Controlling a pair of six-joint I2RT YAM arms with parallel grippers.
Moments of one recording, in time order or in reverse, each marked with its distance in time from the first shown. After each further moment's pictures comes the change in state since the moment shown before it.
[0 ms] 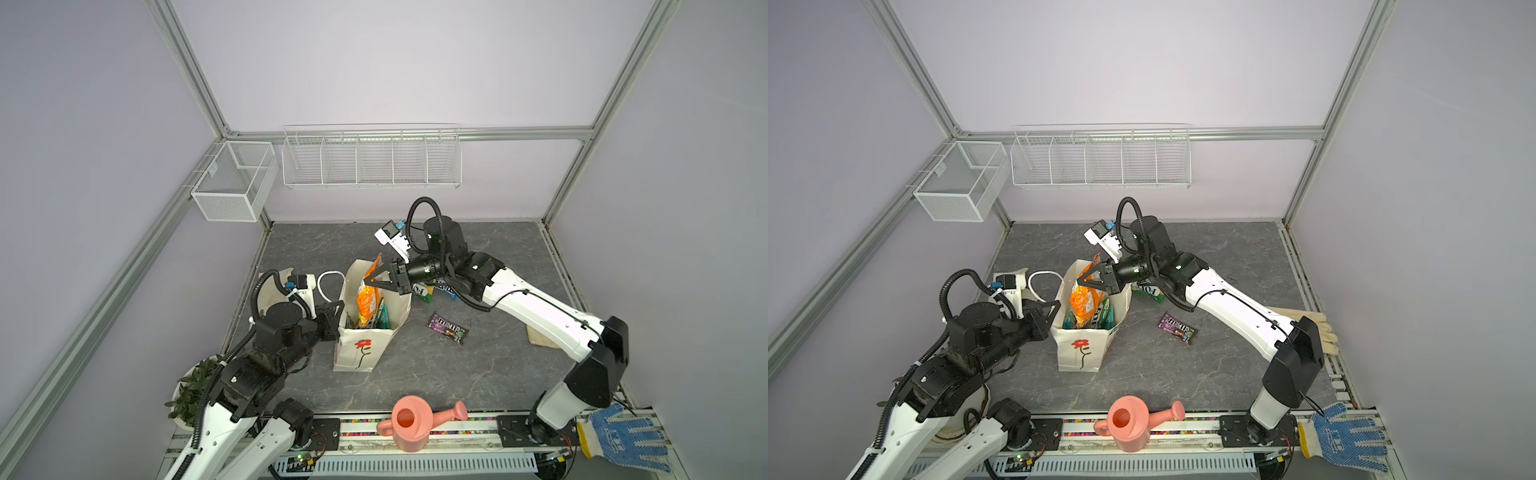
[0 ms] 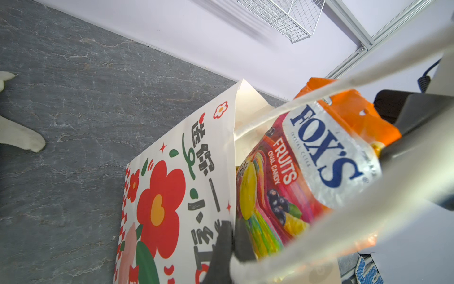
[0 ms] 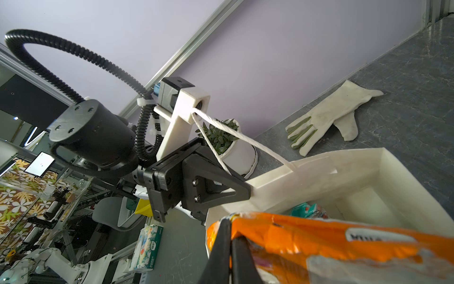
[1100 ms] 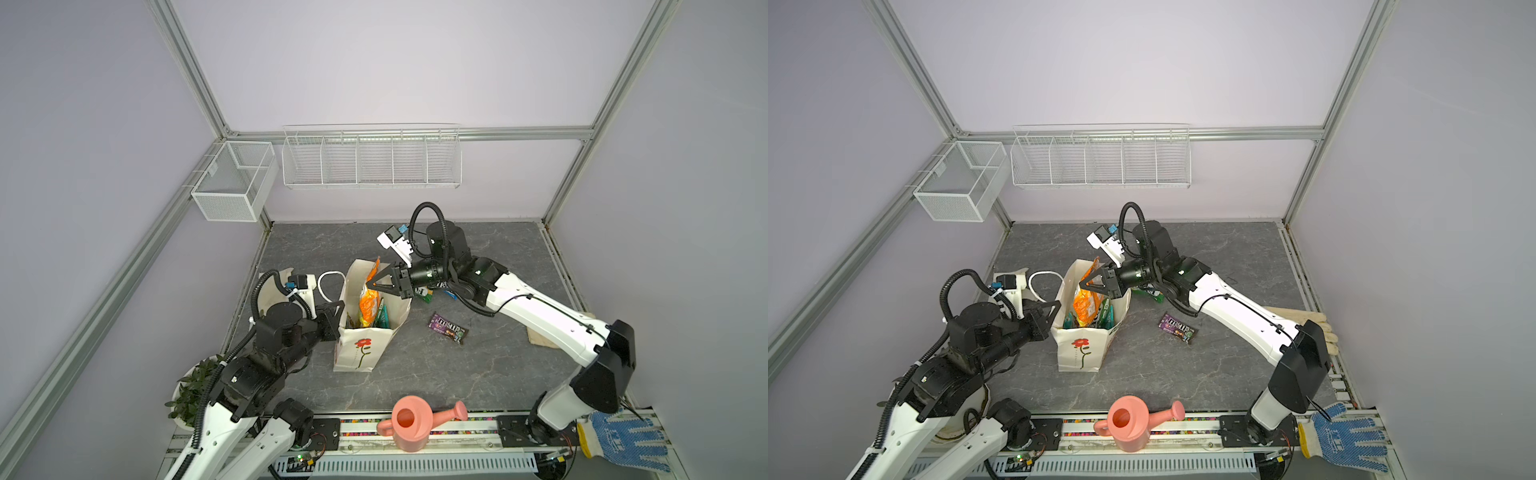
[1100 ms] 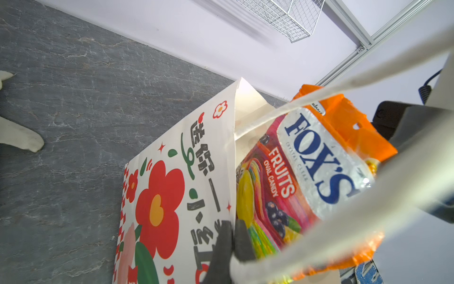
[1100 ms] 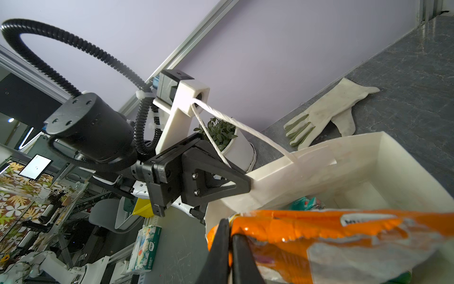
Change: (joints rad) left arm 0.000 0.003 -0.001 0.002 0.004 -0.001; right arm 0.011 -0.039 -0.058 0.026 0.024 0.008
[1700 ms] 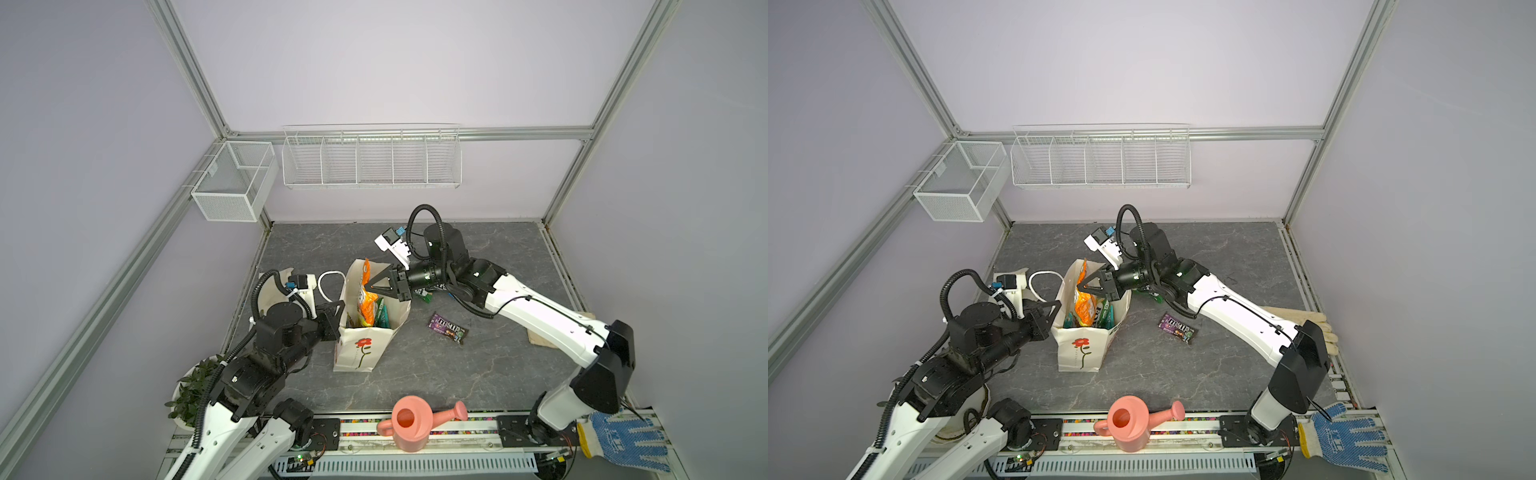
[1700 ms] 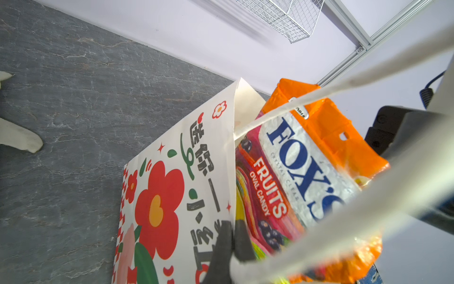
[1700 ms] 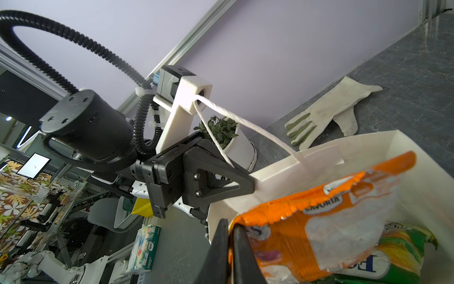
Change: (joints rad) left arm 0.000 0.000 -0.003 0.007 0.000 0.000; right arm 0.018 0.000 -0.001 0.000 0.018 0.000
